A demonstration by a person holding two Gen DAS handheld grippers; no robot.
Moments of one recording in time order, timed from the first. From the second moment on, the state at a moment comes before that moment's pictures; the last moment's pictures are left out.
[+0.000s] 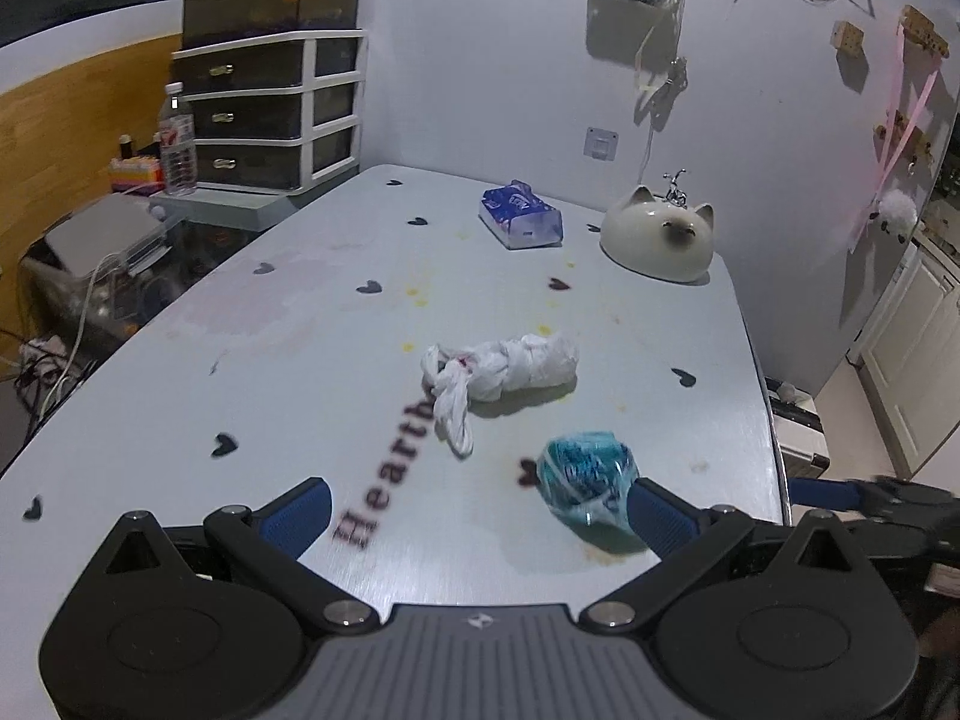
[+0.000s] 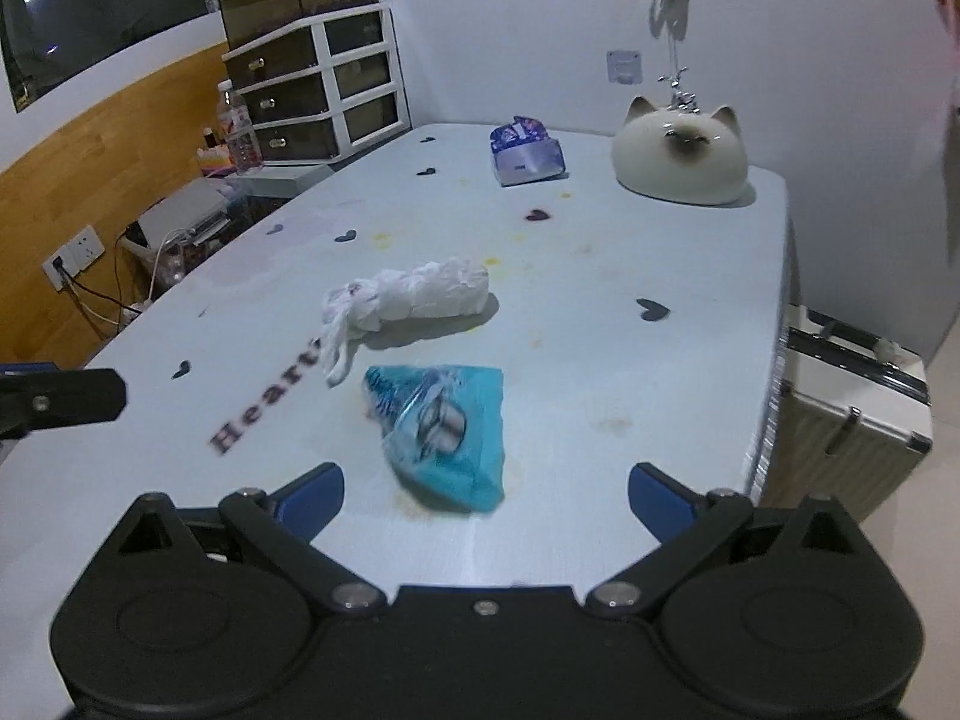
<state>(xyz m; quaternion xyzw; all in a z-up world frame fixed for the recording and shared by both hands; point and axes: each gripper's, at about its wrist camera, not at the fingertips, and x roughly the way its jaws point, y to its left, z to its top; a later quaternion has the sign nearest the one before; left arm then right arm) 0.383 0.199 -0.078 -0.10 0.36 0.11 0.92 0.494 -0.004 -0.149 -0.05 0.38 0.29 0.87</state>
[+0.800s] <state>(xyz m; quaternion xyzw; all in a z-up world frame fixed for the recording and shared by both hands) 0.573 0.211 -0.135 0.06 0.40 -0.06 0.91 0.549 0.023 -0.207 -0.03 0.43 0.37 0.82</state>
